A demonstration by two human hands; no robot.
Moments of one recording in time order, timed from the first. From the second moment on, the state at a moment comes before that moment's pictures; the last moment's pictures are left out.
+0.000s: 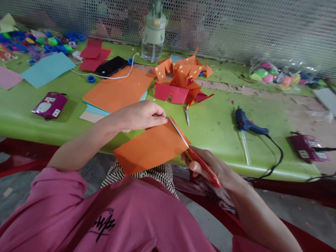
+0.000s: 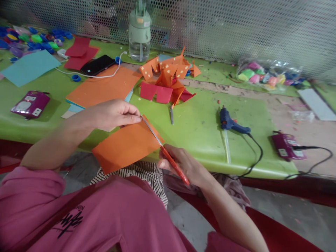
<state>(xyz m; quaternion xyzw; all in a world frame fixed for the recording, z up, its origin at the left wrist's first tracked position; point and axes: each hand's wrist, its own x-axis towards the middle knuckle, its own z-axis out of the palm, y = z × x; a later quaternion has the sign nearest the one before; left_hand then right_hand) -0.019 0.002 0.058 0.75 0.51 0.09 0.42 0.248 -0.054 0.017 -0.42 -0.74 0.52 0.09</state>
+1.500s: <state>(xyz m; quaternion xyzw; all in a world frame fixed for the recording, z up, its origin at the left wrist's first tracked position) -0.068 0.095 -0.024 0.74 0.66 0.12 0.11 0.124 -0.050 -0.038 -0.13 -0.89 0.42 0.14</state>
